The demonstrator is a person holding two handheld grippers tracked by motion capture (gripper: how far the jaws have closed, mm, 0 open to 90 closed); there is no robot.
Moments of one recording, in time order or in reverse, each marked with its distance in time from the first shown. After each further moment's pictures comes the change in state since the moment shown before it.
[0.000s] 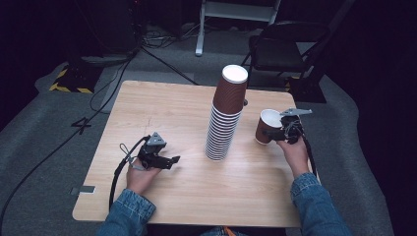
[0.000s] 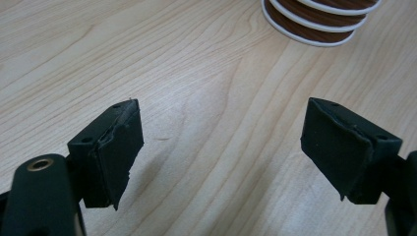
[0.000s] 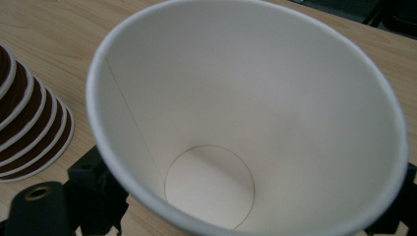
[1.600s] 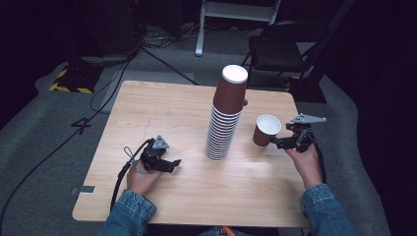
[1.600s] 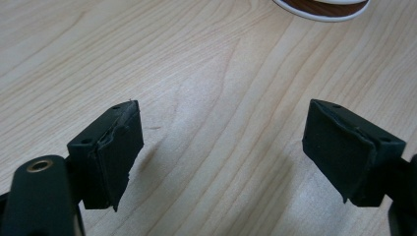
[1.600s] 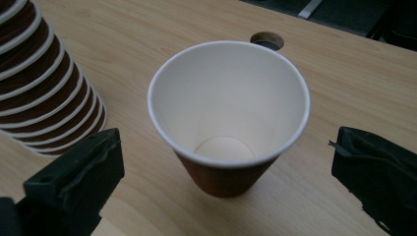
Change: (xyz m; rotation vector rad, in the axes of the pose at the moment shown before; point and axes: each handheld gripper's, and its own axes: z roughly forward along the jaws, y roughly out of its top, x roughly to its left) left arm -0.010 -0.002 0.002 0.042 0.049 0.054; right arm 0.004 -0.018 -0.045 -0.064 0.038 0.001
